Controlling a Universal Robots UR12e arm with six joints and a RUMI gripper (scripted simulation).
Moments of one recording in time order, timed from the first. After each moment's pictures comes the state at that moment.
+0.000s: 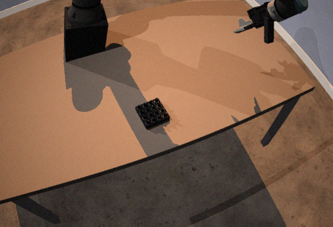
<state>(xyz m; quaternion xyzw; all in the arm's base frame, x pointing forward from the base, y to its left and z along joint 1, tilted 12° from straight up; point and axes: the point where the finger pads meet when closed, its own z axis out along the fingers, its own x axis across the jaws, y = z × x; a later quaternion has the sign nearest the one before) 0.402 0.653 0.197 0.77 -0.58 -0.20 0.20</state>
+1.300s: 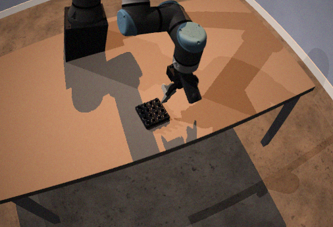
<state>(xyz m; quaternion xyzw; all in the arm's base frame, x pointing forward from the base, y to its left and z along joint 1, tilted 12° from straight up) 0.561 0.333 -0.032 0.77 -0.62 -0.13 -0.02</state>
